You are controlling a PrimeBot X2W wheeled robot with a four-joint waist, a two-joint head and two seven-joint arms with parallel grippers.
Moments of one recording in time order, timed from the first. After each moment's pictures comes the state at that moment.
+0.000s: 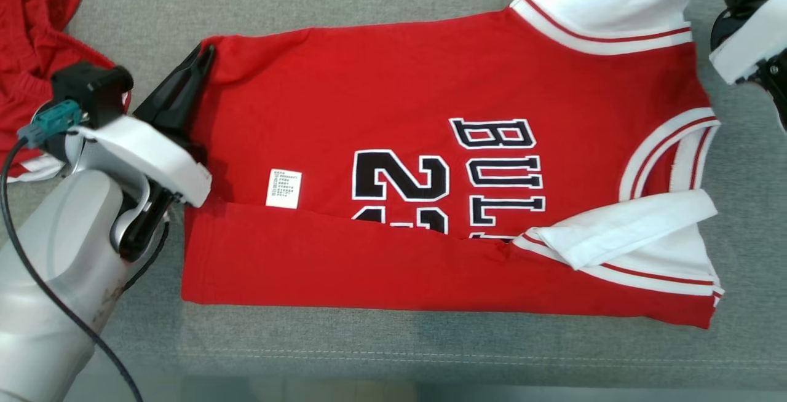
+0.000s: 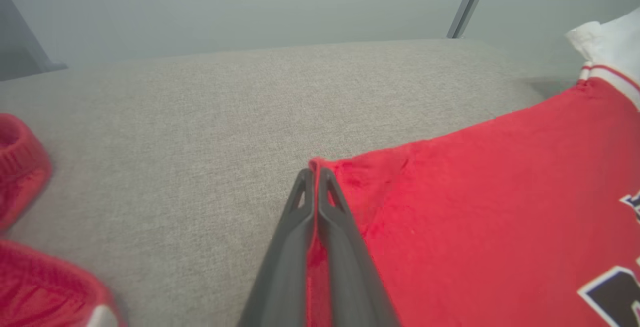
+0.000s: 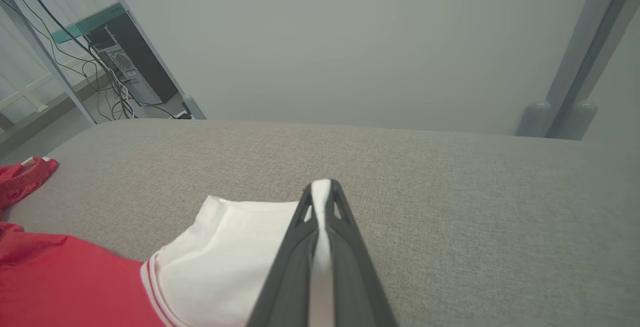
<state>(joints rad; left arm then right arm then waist) -0.83 0.44 -0.71 0.60 -0.80 -0.13 -0.26 -1.07 -0.55 0.67 0.53 0.95 0.13 -0.01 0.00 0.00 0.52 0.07</state>
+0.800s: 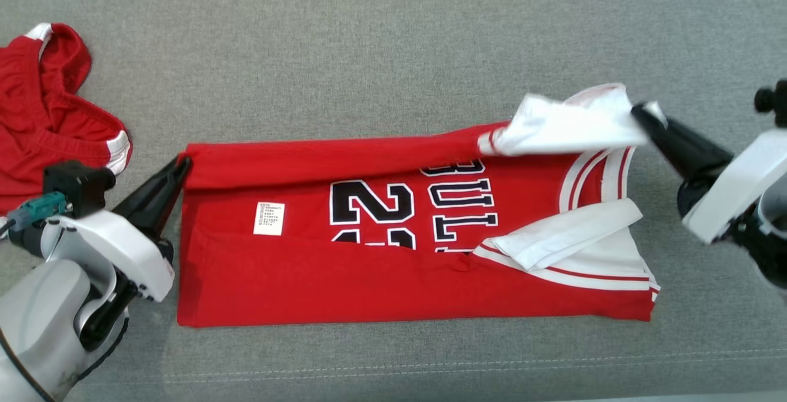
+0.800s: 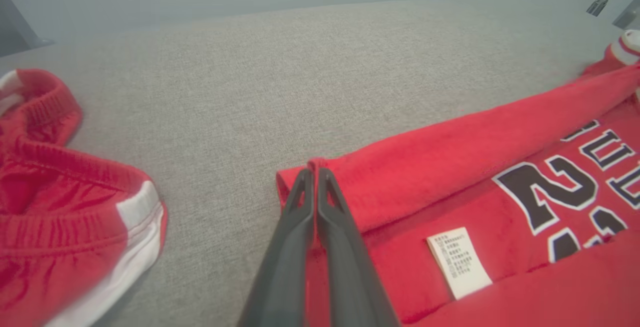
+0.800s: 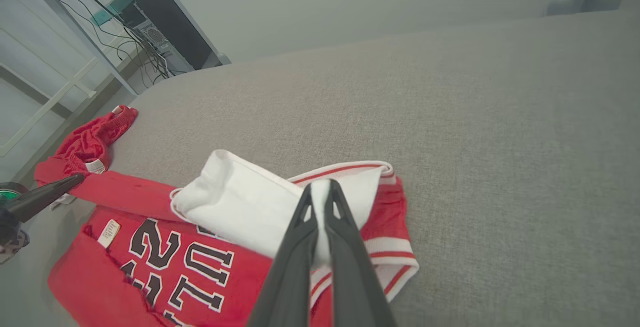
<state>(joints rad) -0.68 0.61 -0.88 0.56 -0.94 -0.13 -0.26 -0.72 -0.70 0.77 0.26 1.20 0.13 0.03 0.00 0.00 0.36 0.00</state>
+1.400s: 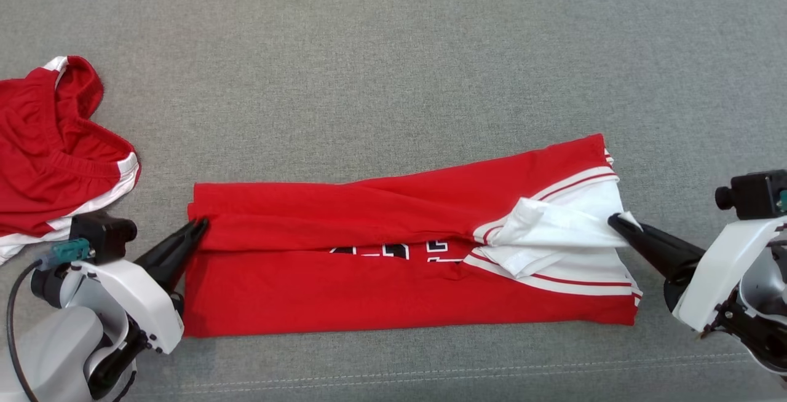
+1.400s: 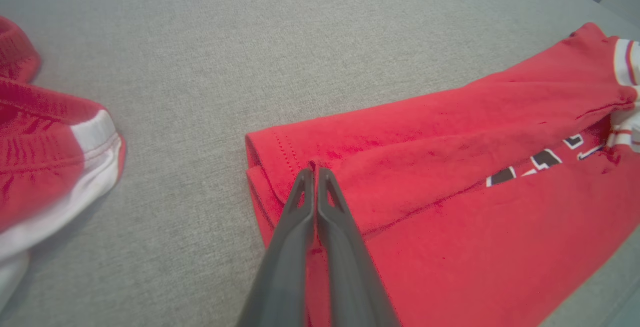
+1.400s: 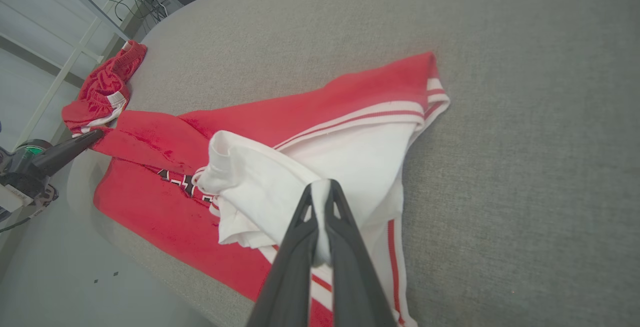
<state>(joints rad) -0.62 0.66 -1.06 0.54 -1.06 -0.13 -0.26 -0.52 -0.75 0.83 0.17 1.30 0.13 0.10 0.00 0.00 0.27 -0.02</state>
